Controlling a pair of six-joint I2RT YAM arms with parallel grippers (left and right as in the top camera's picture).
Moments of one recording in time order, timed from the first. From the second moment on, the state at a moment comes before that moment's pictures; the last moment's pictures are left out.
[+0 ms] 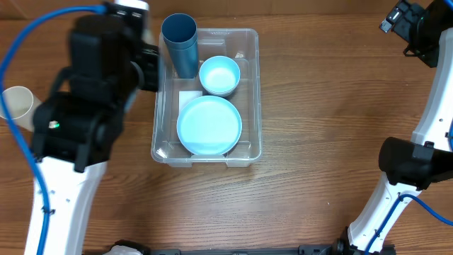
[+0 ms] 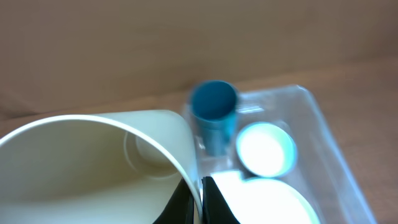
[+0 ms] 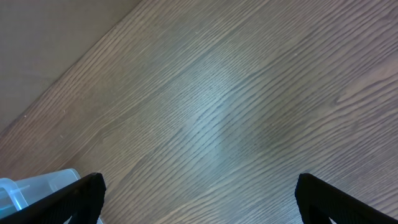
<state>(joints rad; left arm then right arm) -0.28 1.38 1.80 -0.99 -0.16 -0.02 -0.25 2.19 2.69 -1.61 0.00 0.44</state>
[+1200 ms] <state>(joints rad) -0.33 1.91 1.80 -0.97 -0.15 -0.11 -0.25 2.19 2.69 -1.61 0.00 0.44</state>
